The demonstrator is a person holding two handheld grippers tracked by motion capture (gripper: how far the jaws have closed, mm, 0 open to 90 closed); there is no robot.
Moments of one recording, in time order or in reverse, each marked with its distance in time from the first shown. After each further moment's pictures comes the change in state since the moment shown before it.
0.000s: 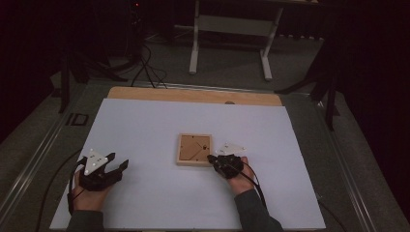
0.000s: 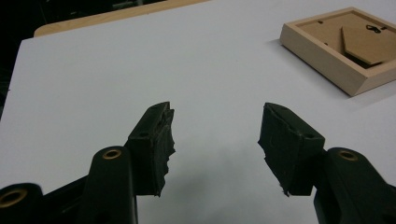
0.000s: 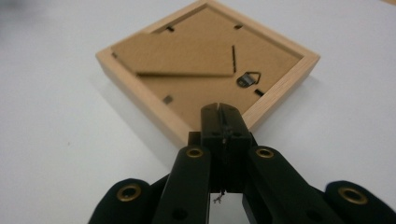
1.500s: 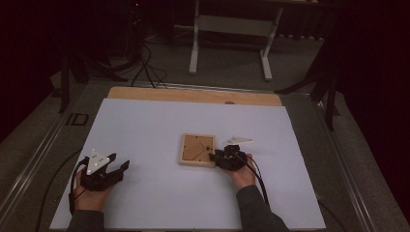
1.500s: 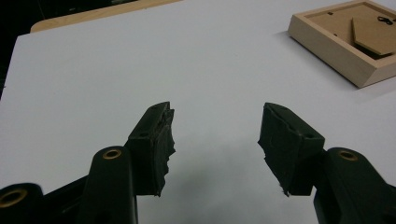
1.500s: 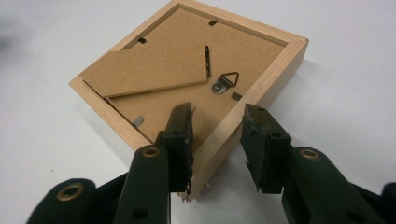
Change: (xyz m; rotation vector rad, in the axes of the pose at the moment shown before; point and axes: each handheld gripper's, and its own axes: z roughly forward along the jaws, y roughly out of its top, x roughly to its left) left arm -0.002 -0.001 0.004 0.019 0.001 0.007; right arm -0.030 0.000 0.009 0.023 0.046 0.227
